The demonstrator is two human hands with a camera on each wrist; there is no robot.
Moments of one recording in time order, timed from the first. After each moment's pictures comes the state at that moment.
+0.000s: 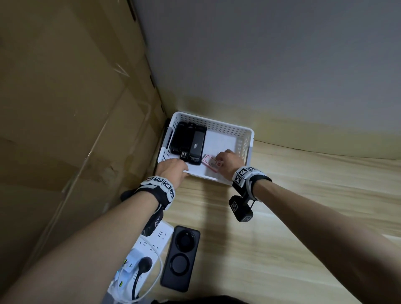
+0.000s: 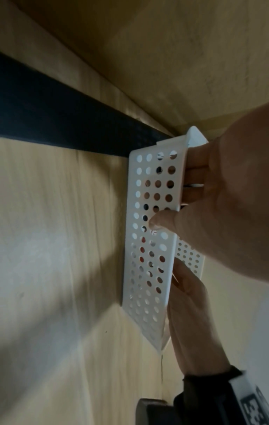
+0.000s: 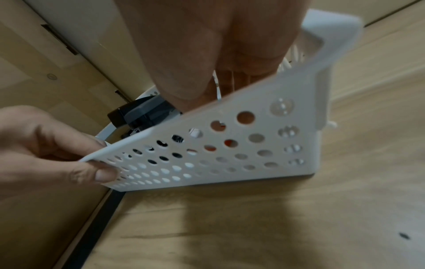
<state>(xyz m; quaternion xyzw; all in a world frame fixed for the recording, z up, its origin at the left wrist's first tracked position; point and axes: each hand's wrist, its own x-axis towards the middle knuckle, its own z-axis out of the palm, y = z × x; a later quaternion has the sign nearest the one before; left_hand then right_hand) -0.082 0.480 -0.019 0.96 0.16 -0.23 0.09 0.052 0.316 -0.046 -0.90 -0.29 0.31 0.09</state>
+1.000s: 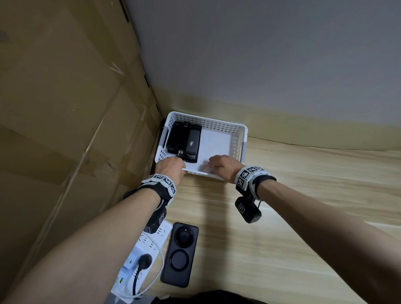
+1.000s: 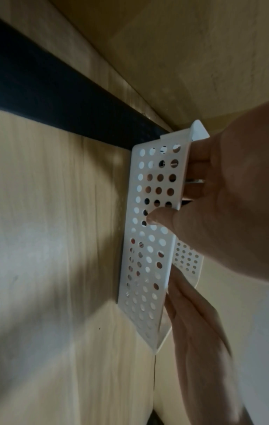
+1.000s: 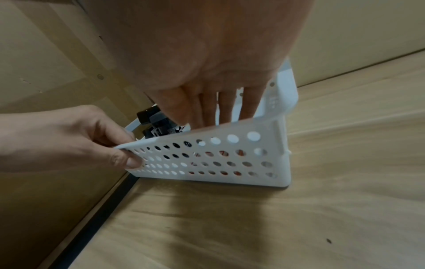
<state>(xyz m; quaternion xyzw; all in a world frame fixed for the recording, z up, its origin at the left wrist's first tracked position) -0.080 0.470 -0.021 0.95 0.18 -0.22 0.09 0.042 0.291 -0.041 -0.84 -0.37 0.37 0.12</state>
